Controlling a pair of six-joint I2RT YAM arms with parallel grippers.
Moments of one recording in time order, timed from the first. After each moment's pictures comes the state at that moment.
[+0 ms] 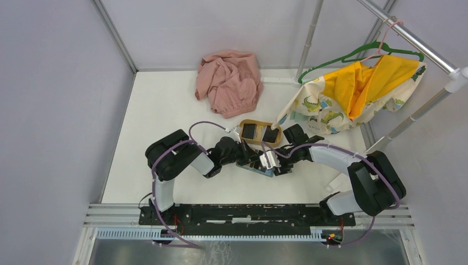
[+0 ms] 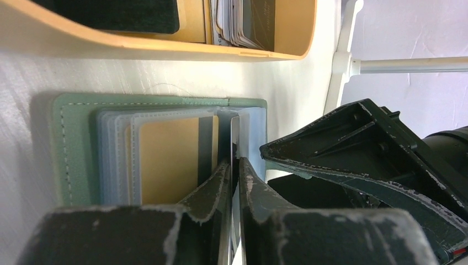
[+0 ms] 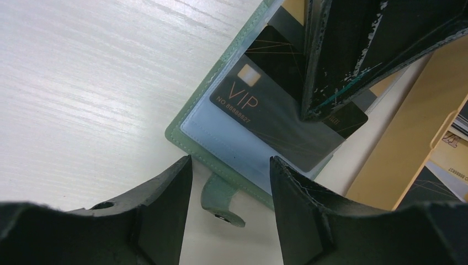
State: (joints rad) left arm -0.83 1.94 0.59 0.95 0.24 -1.07; right arm 0.49 1.42 0.65 -0.45 -0.65 -1.36
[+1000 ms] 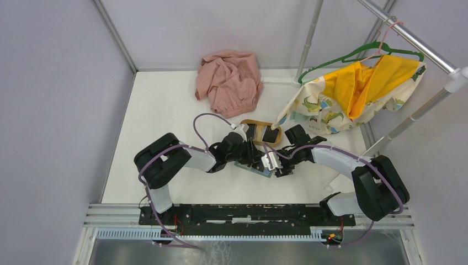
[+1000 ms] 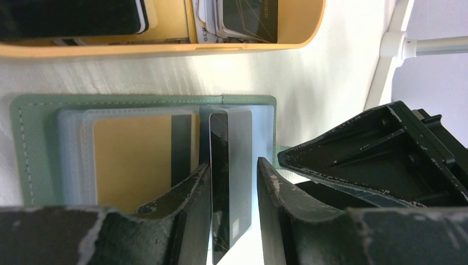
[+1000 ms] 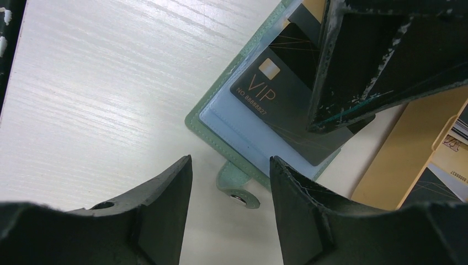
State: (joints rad) left arm -0.87 1.81 0.69 0.57 0.15 -0.92; right arm 0.48 1.37 0.64 -0.51 -0.68 -1.37
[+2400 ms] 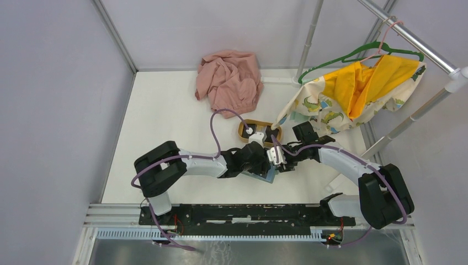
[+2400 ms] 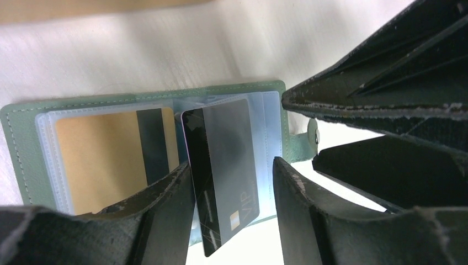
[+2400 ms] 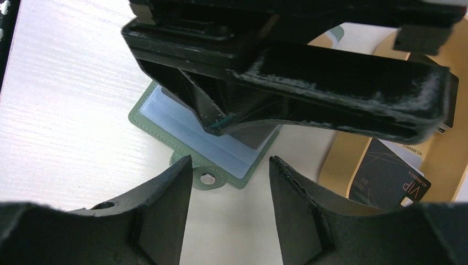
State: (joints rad) left arm -1.10 1.76 0.88 0.14 -0.17 -0.73; right arm 0.40 1.30 0.64 -0.51 -0.76 -1.36
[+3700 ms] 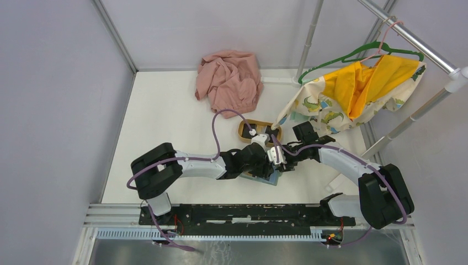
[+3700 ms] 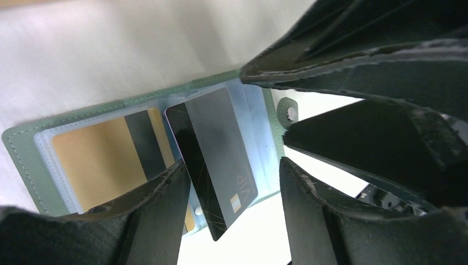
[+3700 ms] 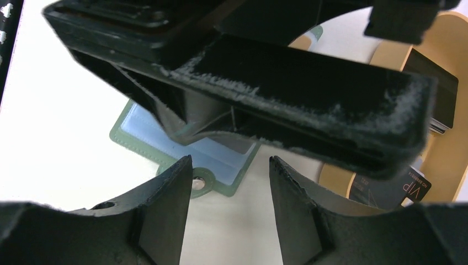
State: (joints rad) left arm -1.13 1.72 0.89 0.10 -0.15 -0.70; right arm 0.39 1.30 0.64 -0.51 -0.77 -1.36
